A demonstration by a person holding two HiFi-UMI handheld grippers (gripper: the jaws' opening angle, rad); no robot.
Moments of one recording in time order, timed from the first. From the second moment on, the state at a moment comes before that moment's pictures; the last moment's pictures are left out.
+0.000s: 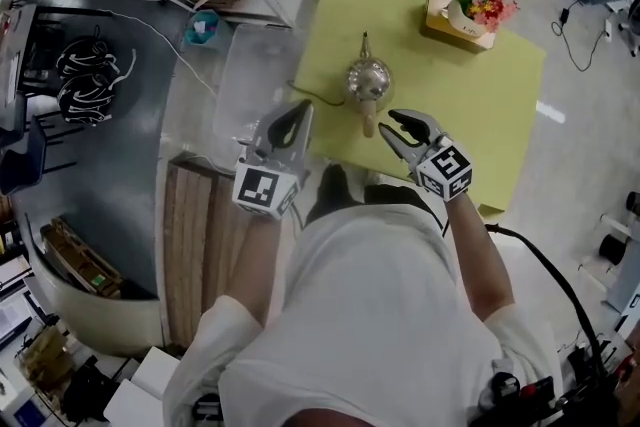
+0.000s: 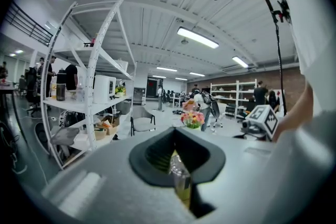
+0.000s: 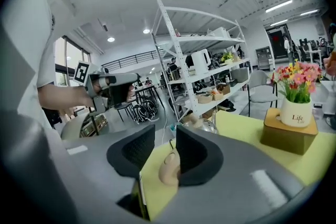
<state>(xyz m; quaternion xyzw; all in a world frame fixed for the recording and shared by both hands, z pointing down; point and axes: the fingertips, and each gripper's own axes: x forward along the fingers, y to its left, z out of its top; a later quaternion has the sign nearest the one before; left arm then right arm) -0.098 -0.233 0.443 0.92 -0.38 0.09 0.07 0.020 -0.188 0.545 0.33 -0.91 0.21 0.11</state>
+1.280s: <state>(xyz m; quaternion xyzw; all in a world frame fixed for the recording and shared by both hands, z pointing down) -0.154 -0.227 0.454 0.89 -0.43 0.10 0.08 -0.013 -0.180 0.660 0.29 -0.89 0.31 0.17</state>
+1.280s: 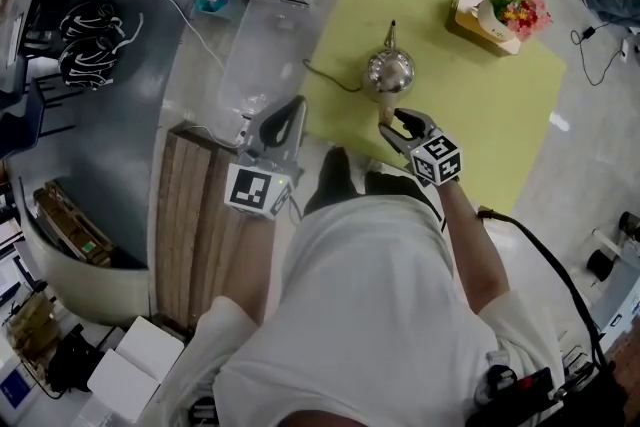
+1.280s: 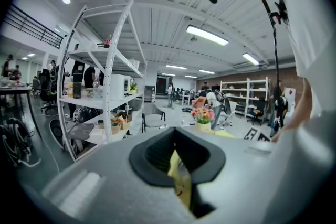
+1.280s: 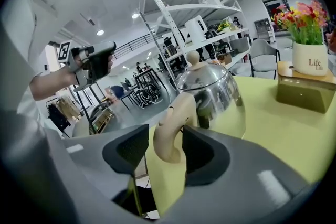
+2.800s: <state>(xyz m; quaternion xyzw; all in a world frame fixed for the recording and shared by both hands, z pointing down) -0.145 -0.225 0.478 0.89 -0.43 0.11 0.11 -0.054 -0.183 0.682 0.18 -0.91 0.35 0.15</state>
